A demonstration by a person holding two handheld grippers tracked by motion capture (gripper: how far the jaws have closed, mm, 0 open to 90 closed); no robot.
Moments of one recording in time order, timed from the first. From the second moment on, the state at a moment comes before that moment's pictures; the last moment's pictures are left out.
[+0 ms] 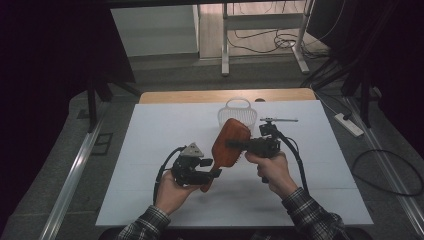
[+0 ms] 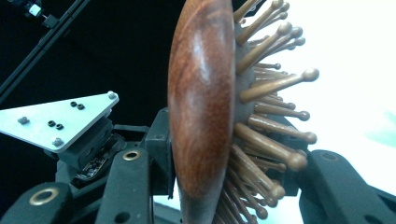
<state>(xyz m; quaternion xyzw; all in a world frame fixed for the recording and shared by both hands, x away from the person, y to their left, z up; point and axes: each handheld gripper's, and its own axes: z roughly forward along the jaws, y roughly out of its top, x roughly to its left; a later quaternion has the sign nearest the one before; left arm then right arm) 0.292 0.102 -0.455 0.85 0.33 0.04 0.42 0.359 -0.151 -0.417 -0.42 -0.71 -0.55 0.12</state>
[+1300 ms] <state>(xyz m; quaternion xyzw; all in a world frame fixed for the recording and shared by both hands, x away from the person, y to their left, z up) 0.283 0.140 -0.463 0.85 0.35 0.04 0.40 0.364 -0.166 -0.410 -0.43 -0.71 -0.56 0.08</state>
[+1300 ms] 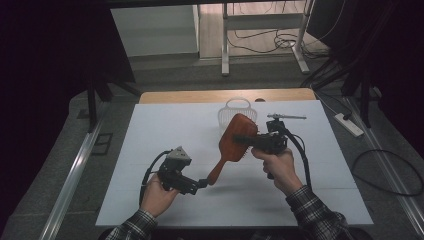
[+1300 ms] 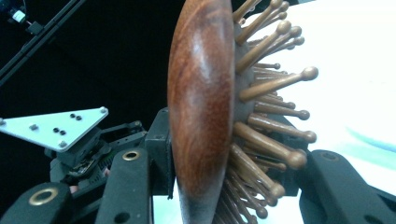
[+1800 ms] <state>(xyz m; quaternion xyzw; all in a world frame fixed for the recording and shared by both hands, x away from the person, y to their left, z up) 0.272 0.161 -0.469 0.85 0.35 0.05 0.40 0.370 -0.171 -0.404 -0.43 -0.70 -0.56 0.07</state>
